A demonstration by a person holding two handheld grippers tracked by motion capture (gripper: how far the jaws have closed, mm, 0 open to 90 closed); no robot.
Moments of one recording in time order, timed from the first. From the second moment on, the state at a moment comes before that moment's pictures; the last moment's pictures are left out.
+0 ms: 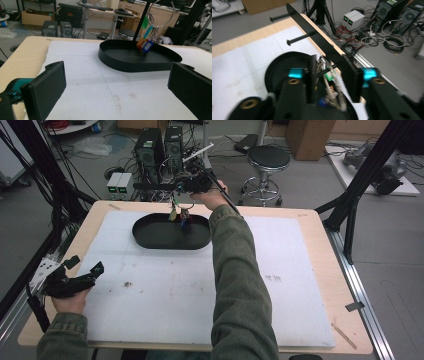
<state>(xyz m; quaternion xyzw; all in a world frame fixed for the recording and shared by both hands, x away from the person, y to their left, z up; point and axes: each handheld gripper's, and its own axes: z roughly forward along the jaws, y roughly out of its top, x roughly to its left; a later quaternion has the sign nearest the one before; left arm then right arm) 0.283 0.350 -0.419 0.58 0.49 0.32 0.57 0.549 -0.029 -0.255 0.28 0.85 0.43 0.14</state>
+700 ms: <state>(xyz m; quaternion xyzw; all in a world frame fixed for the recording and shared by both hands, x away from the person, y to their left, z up) 0.284 0.351 -0.419 0.57 0.49 0.32 0.57 0.529 -0.052 -0.248 0.35 0.82 0.42 0.15</state>
